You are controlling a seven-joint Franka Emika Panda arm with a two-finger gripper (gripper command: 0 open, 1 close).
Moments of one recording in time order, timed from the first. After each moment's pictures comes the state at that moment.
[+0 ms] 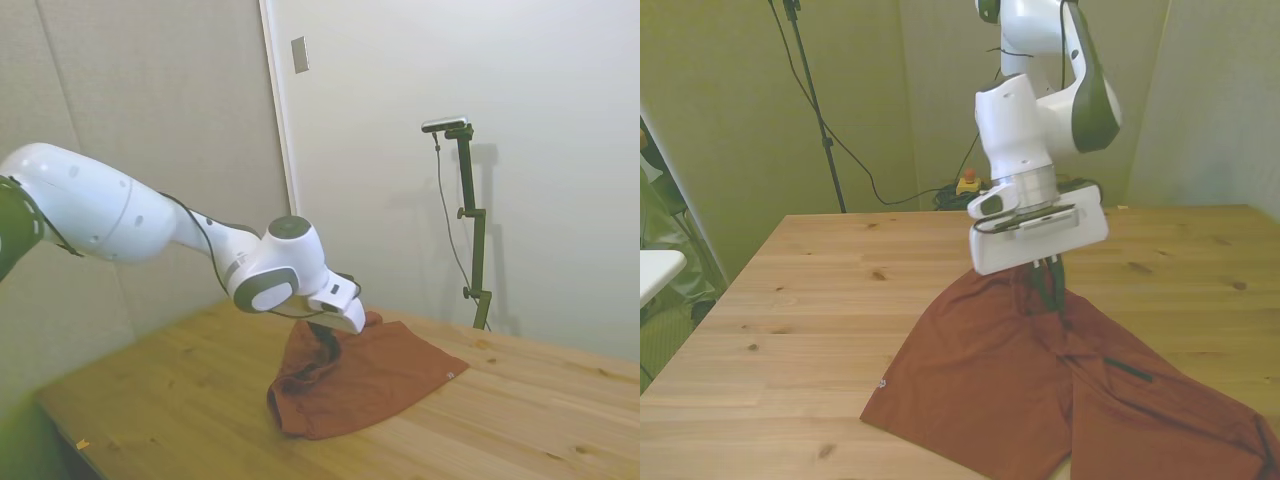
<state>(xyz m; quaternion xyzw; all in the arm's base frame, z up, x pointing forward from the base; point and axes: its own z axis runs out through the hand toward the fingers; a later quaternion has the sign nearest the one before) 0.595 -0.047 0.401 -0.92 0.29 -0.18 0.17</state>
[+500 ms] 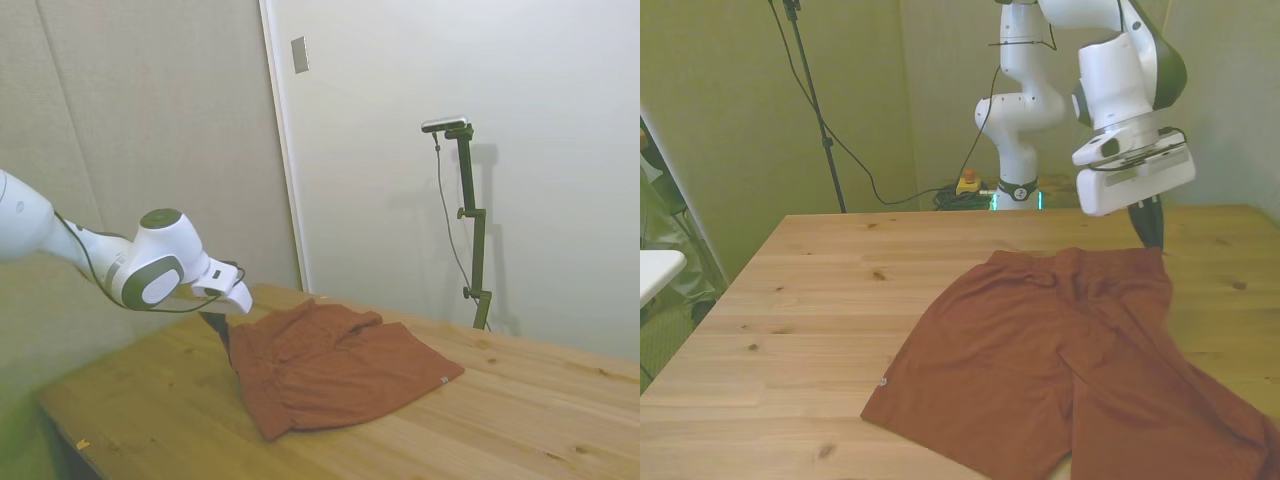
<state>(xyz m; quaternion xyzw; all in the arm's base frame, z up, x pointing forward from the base) 0.500 0.137 0.411 -0.95 0.19 -0.18 0.17</state>
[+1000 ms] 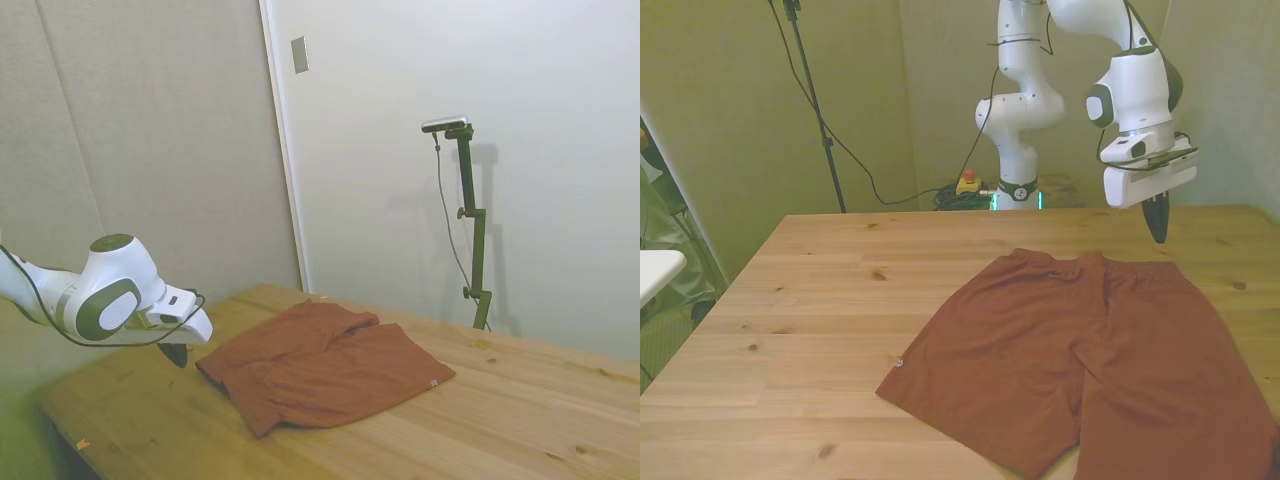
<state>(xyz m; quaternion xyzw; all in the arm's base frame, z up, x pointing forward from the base) 0.422 0.161 0.376 -0.97 0.17 -0.15 0.12</state>
